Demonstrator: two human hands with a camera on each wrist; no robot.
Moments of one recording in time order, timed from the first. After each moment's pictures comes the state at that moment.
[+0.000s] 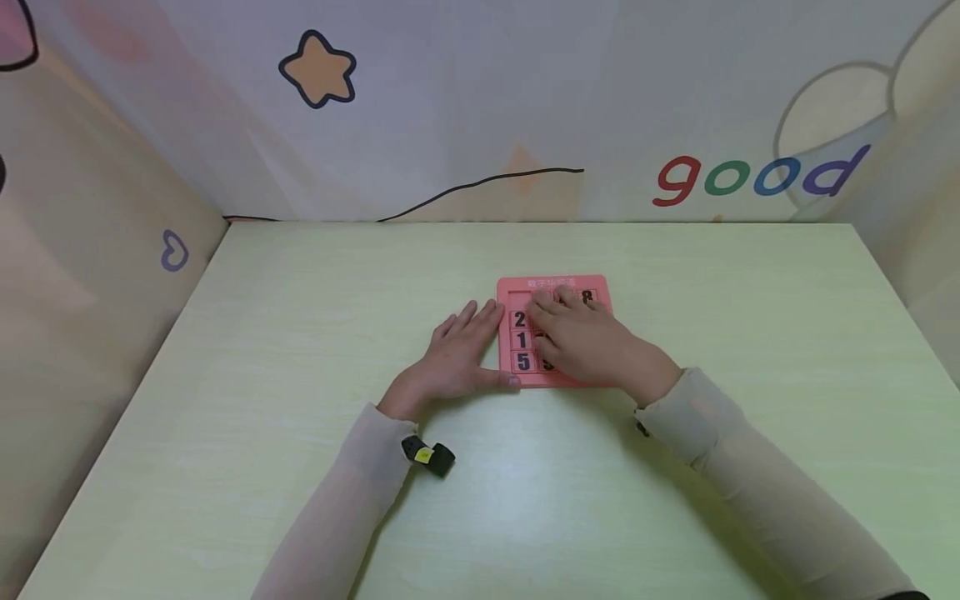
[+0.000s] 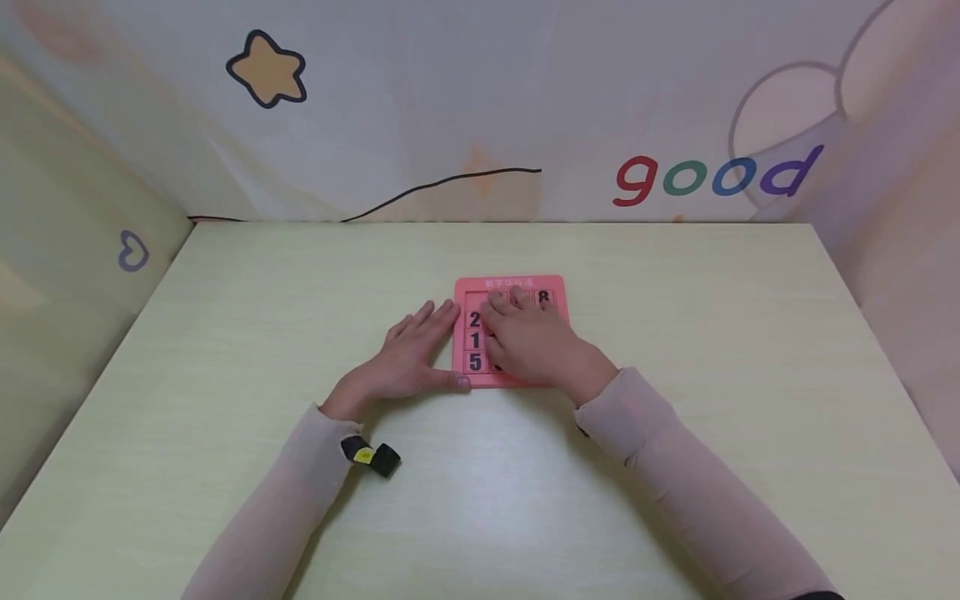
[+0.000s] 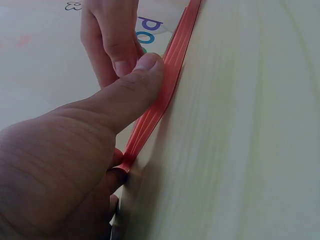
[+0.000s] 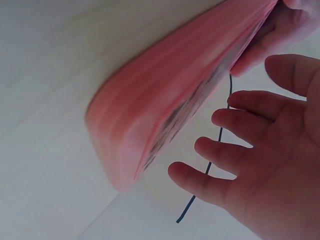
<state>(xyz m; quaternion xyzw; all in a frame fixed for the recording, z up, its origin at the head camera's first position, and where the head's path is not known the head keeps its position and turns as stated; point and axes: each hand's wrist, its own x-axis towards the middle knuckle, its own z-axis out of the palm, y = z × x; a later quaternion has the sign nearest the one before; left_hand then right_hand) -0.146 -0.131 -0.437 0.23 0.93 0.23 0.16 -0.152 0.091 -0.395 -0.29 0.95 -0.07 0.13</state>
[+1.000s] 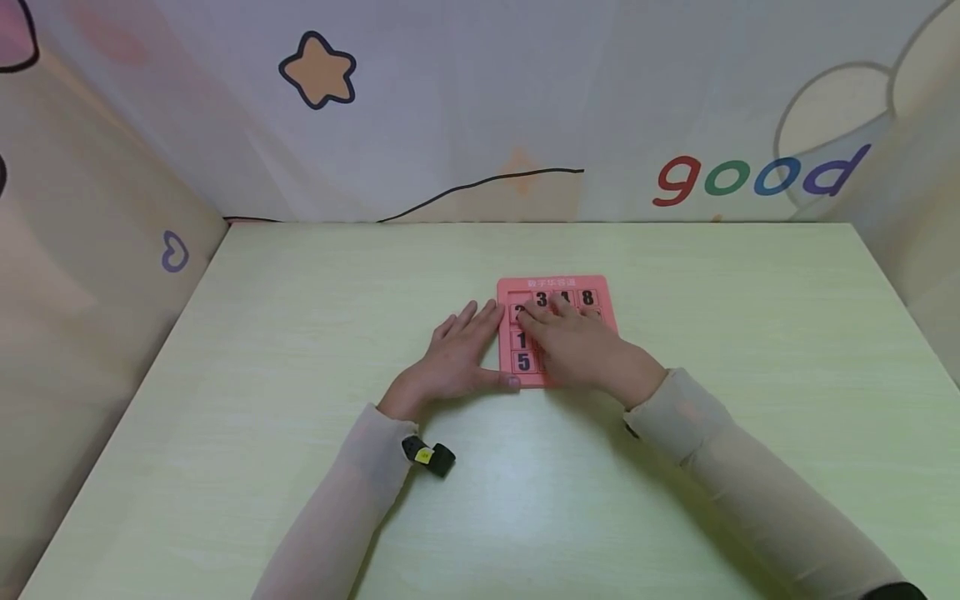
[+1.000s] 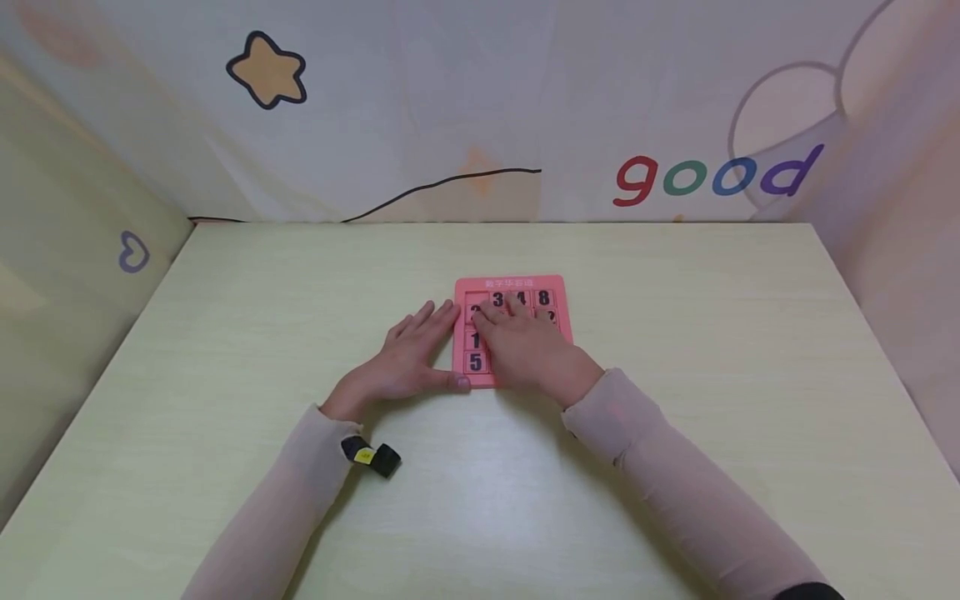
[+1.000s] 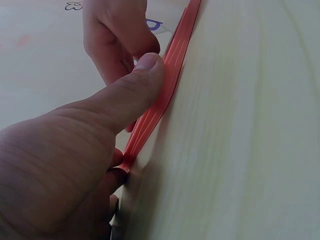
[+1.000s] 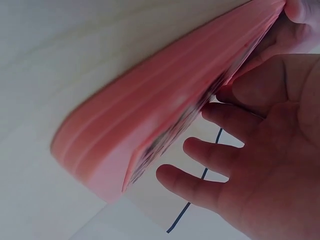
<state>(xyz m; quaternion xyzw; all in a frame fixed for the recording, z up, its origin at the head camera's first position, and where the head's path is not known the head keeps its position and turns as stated) -0.147 -0.132 -0.437 0.23 0.93 0.24 0.17 -0.147 0.077 -0.396 -0.28 0.95 -0.04 0.15</state>
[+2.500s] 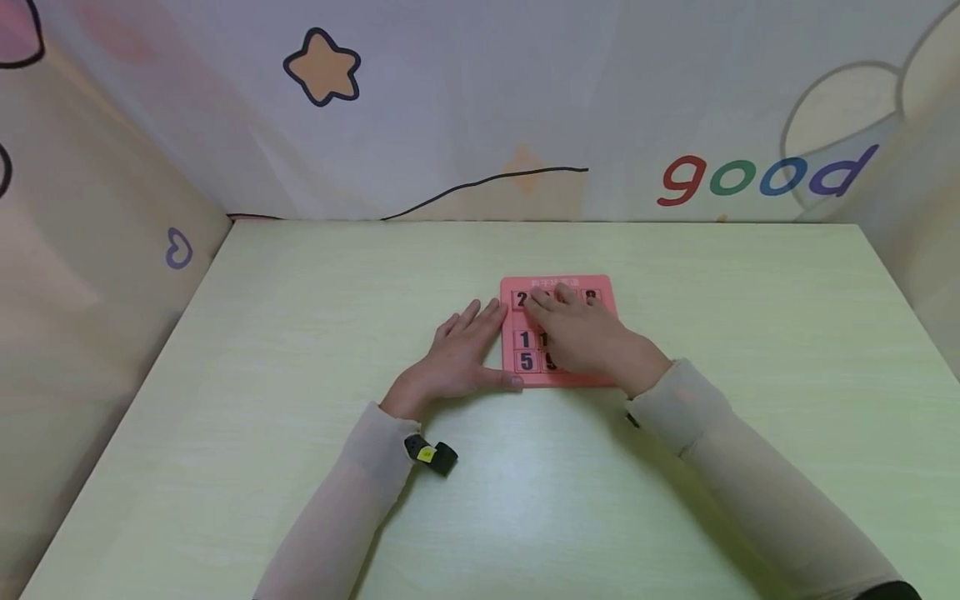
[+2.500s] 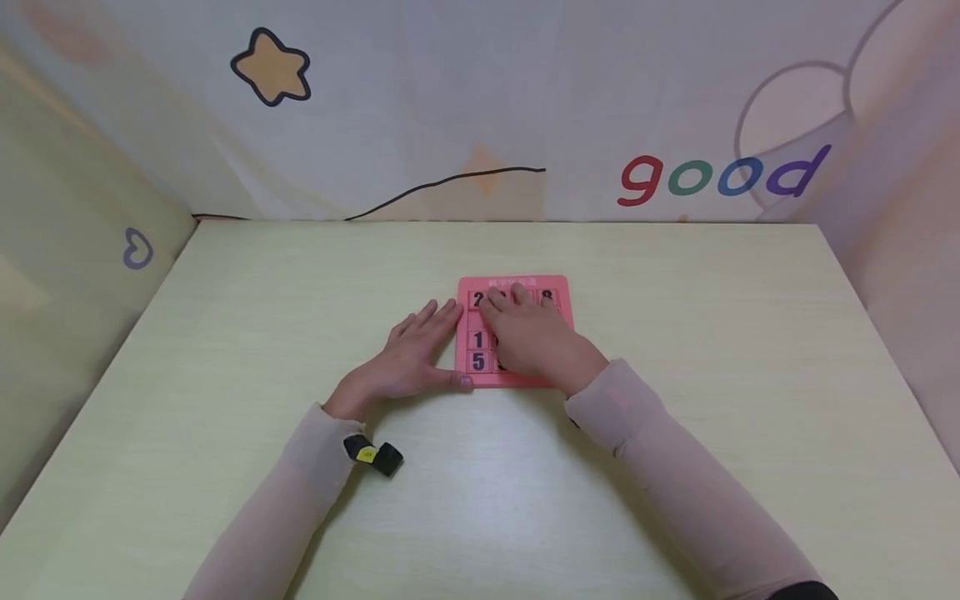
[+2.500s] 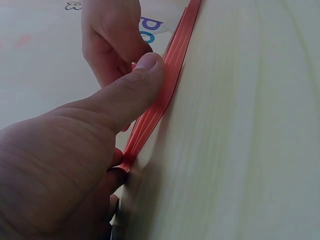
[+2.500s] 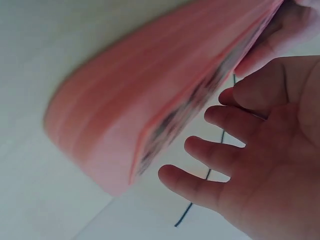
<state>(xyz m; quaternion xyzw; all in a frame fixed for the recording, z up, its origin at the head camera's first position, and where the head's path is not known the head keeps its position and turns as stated) -0.146 -0.132 -0.436 0.23 0.93 0.23 0.17 -0.159 0.078 -0.394 -0.26 0.95 -0.04 0.16</state>
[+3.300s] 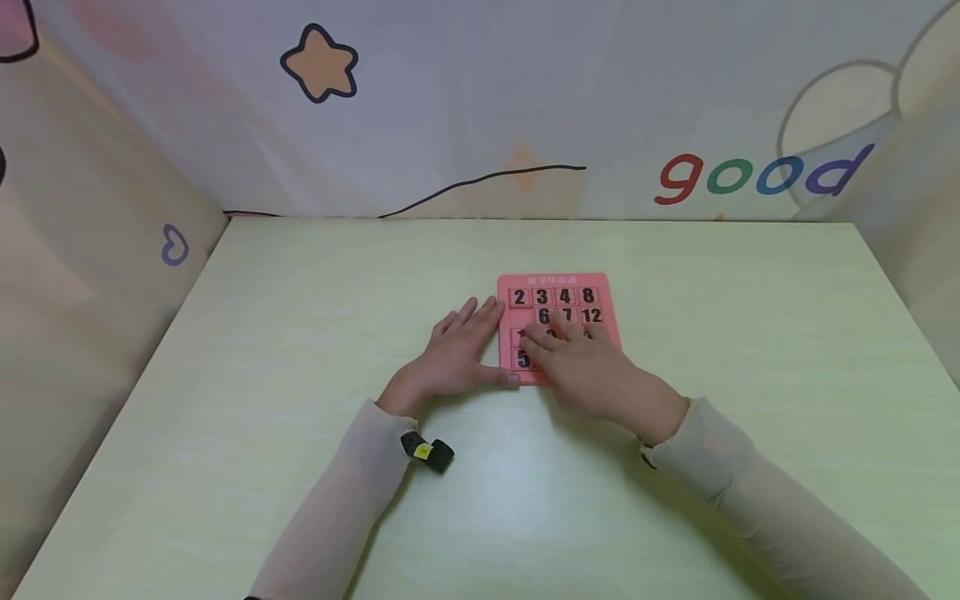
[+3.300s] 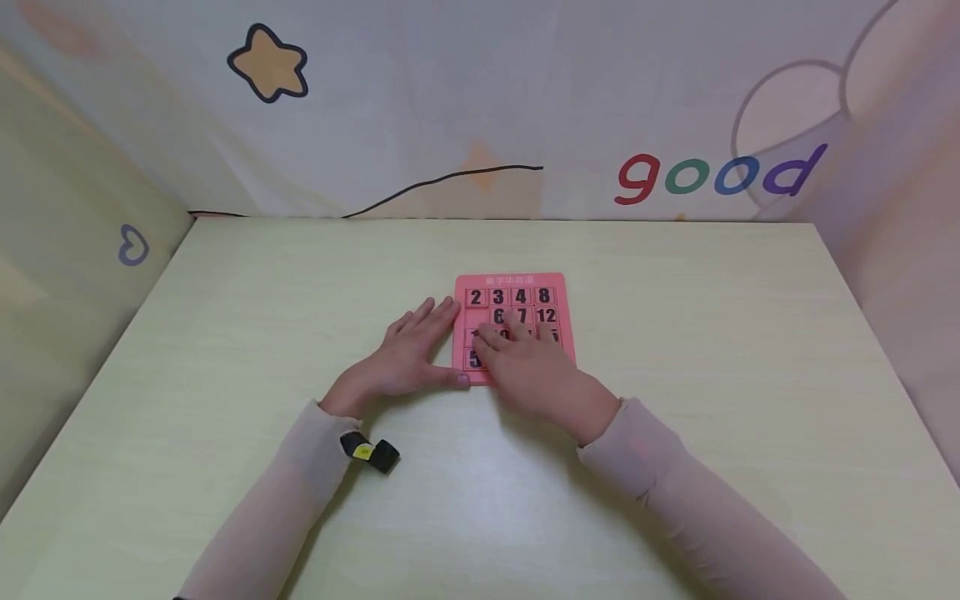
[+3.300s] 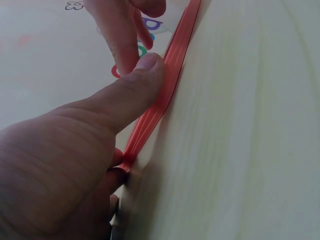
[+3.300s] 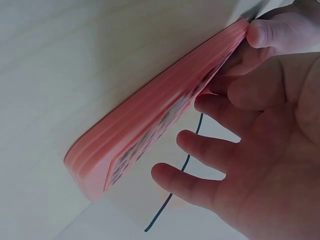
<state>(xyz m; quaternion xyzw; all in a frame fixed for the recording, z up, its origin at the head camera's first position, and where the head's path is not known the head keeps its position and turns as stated) -0.146 -0.132 -0.437 0.23 0.93 0.23 0.16 -0.112 0.087 -0.392 -0.33 0.94 -0.02 0.12</state>
